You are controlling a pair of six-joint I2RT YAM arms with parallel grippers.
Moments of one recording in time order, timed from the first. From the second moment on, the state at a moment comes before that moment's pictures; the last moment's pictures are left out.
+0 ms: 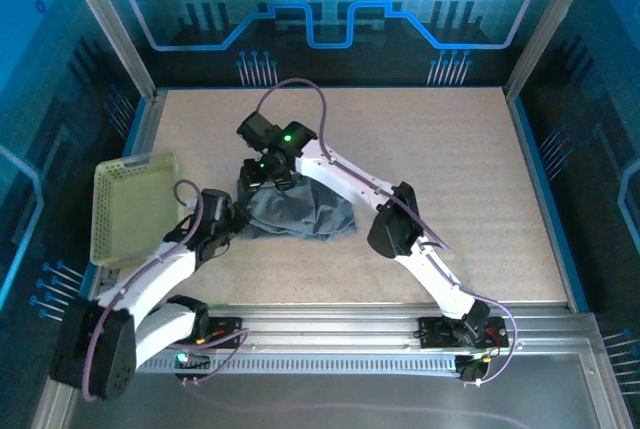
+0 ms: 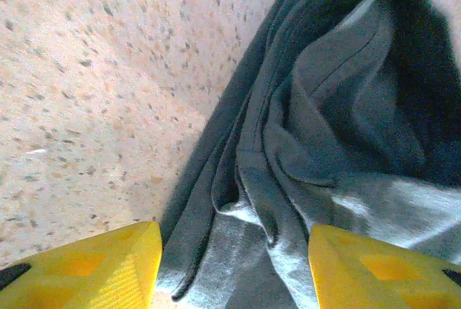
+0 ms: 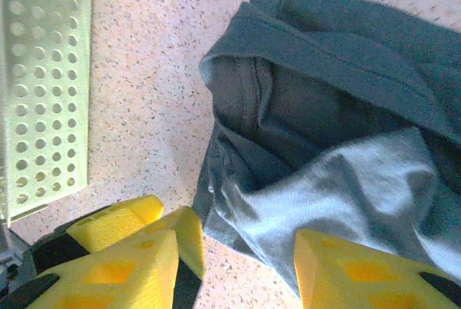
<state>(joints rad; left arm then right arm) -0.23 0.99 0.42 -0.29 -0.11 -0.96 0.91 2.46 2.58 -1.19 -0.14 0.64</state>
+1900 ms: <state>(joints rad) -0.34 0.72 0.31 -0.46 -0.13 -0.95 0.61 1.80 1.49 -0.88 0.10 0.51</state>
